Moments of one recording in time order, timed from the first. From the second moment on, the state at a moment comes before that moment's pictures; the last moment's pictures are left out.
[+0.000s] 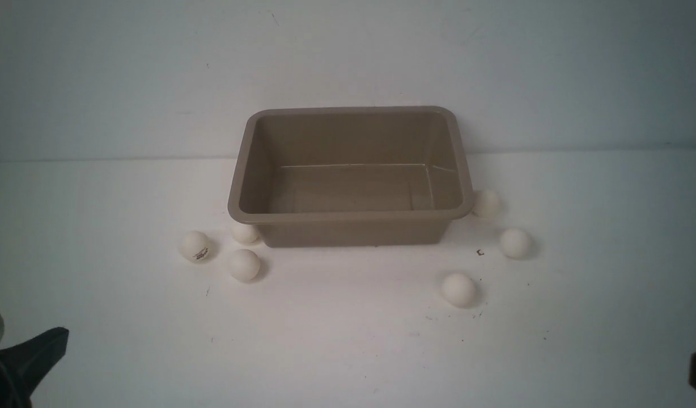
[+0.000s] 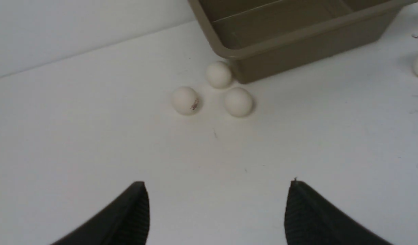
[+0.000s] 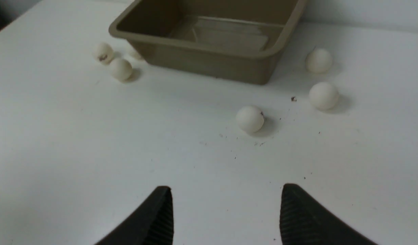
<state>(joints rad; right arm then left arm) -0.04 0.43 -0.59 0.63 1.05 -0.54 0.05 0.45 -0.56 -0.32 0.74 0.47</state>
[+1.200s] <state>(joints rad) 0.19 1.39 -1.13 0.41 1.07 -0.70 0.05 0.71 -0.65 -0.33 0.70 0.44</state>
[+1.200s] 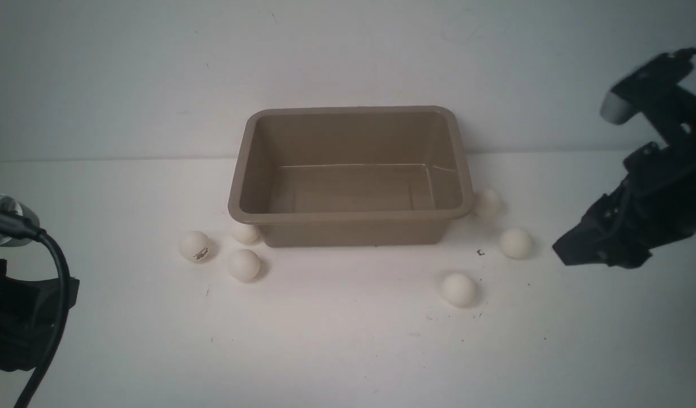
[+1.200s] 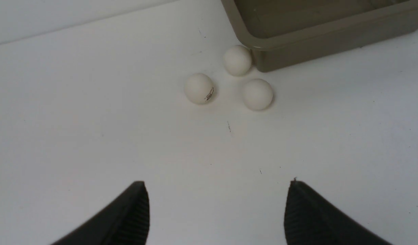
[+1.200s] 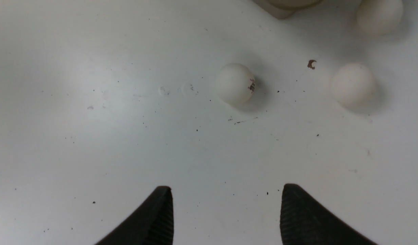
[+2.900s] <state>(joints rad) 0.40 1.94 -1.31 0.22 0.83 -0.55 0.05 0.71 -0.65 -0.33 0.70 0.44</state>
